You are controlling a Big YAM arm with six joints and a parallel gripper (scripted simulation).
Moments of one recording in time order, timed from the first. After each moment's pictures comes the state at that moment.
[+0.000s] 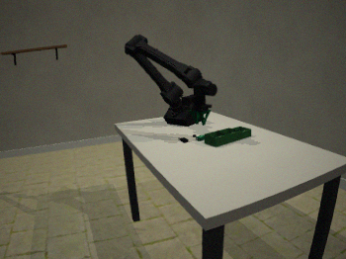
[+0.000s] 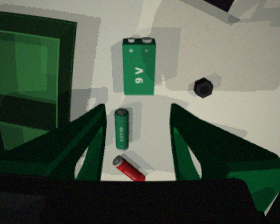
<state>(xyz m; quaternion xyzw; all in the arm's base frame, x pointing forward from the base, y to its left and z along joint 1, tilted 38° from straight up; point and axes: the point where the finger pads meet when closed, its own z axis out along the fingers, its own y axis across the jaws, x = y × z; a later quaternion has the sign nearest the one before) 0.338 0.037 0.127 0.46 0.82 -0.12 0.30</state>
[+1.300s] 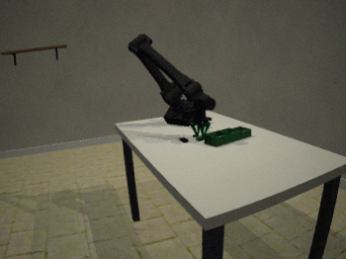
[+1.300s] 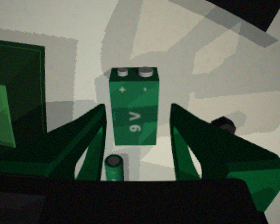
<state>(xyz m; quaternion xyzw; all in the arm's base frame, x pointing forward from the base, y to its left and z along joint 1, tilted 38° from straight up) 0.360 0.006 0.073 0.47 0.82 -0.12 0.30</state>
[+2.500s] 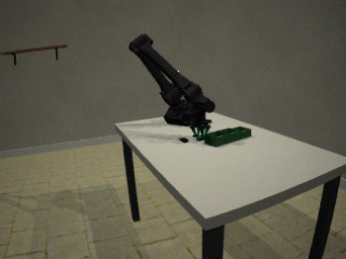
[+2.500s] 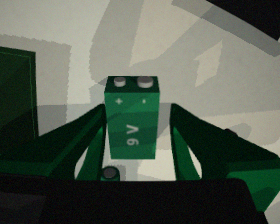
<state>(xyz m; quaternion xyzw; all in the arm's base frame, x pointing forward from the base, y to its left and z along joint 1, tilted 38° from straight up) 0.363 -0.001 0.063 0.46 0.83 -0.12 0.30</state>
